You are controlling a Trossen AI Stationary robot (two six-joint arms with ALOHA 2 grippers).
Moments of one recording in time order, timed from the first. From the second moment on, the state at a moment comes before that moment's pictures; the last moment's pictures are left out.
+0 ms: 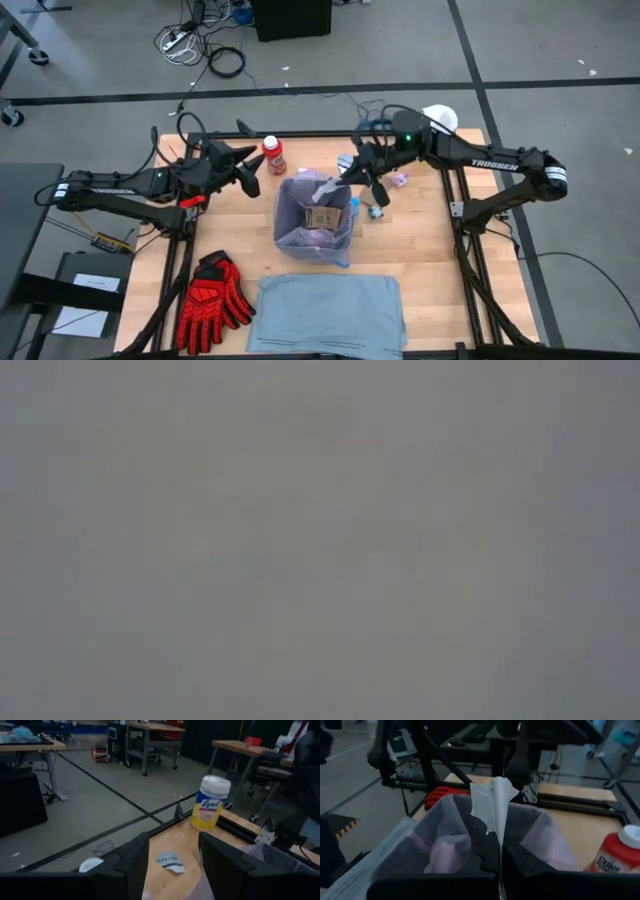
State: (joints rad) left arm -0.02 0.86 0.87 -0.22 -0.75 -0.34; right arm -0.24 1.30 1.19 -0.07 -0.49 -0.09
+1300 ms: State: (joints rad) left arm 0.13 0.87 0.87 -0.14 -0.68 -0.36; right arm -0.62 1.64 1.19 -0.38 0.01 0.09
